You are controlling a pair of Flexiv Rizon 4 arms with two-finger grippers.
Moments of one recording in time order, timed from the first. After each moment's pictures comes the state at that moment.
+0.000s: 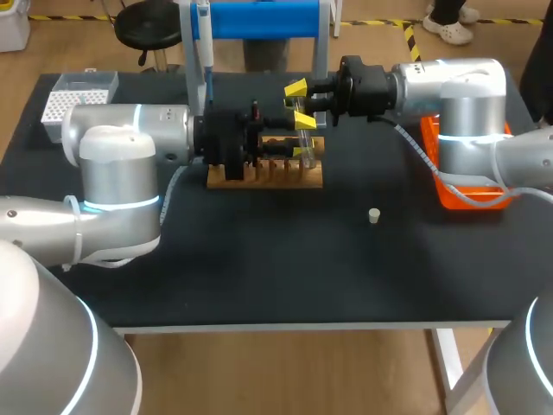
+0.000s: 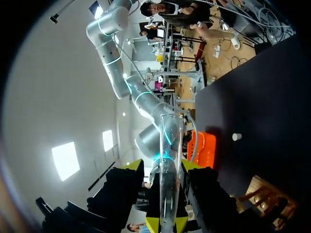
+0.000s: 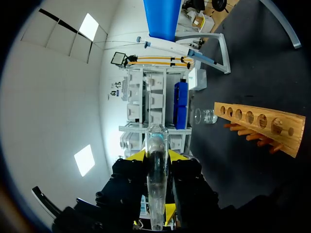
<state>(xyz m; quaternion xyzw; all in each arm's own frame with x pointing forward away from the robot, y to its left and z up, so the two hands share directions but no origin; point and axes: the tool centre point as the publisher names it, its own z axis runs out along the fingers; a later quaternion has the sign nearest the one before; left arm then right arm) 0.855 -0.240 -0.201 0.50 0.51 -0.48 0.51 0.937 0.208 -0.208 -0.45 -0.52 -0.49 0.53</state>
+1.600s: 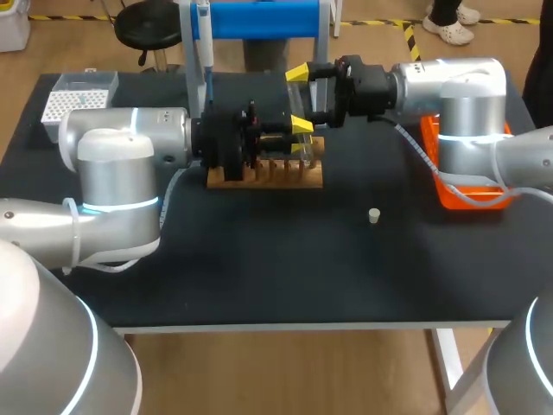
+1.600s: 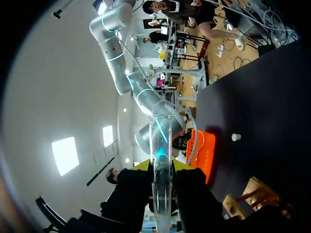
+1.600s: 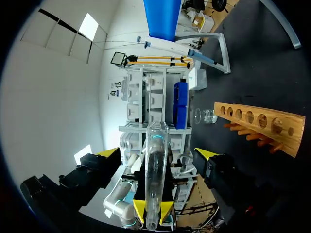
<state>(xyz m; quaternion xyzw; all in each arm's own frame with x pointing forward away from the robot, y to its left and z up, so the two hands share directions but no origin) 0.856 -0.236 -0.202 0.49 0.52 -0.48 0.51 0.937 0.208 -0.208 -0.45 -0.52 -0.49 0.53</state>
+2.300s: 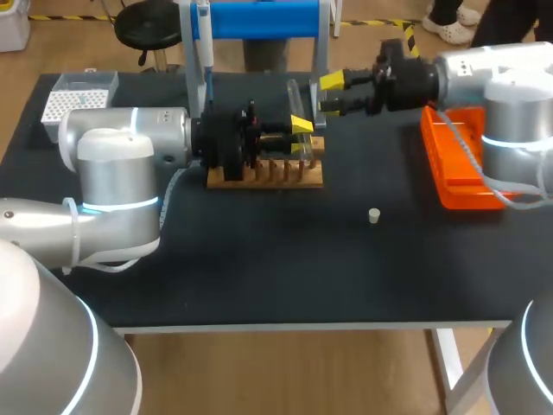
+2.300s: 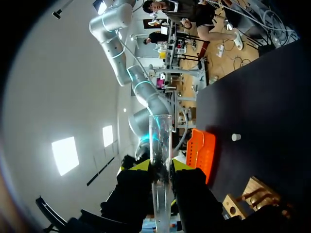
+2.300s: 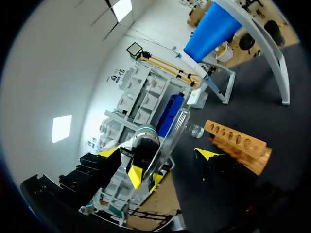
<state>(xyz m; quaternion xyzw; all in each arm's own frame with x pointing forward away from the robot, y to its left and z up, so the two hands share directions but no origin) 0.856 -0.236 -0.202 0.49 0.52 -0.48 0.51 0.911 0.144 -0.192 -0.37 -0.64 -0.57 0.37</state>
